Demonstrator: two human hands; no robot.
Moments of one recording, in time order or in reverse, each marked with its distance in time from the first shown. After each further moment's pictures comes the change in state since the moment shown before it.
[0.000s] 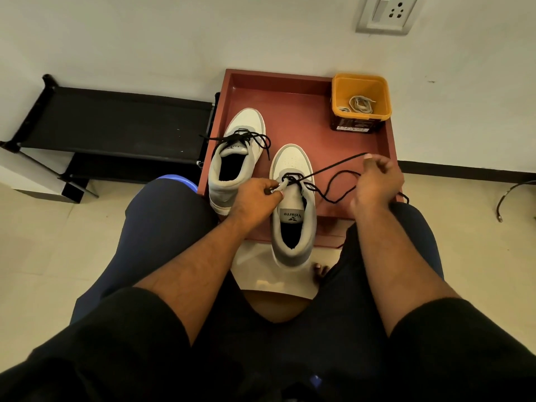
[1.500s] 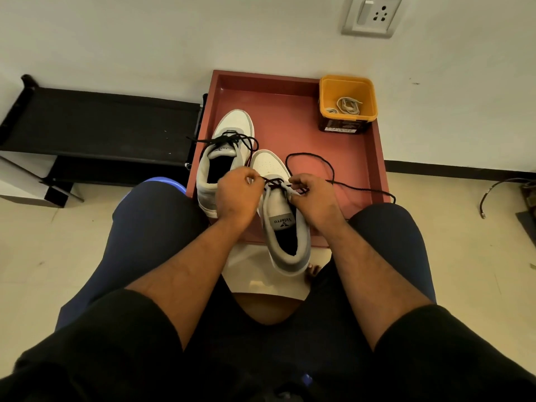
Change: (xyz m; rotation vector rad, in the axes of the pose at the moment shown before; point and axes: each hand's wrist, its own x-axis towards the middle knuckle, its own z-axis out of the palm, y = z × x) left_hand -0.004 0.021 -0.007 0.053 0.330 -0.048; right_hand -0.039 0.027 0.001 -0.653 -0.822 -0.445
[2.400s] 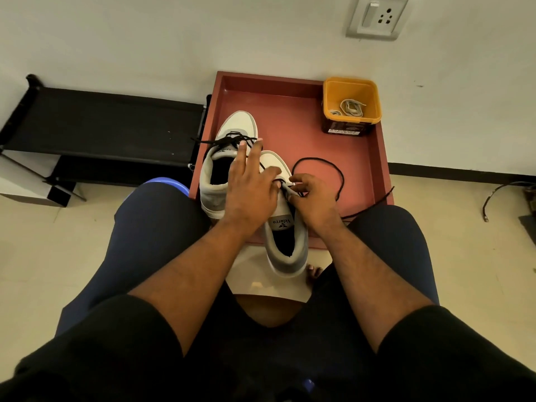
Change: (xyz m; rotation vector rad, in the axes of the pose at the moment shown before) left_hand 0.001 0.003 0.005 0.436 -0.065 0.516; right_hand 0.002 0.001 0.010 0.103 0.022 0.053
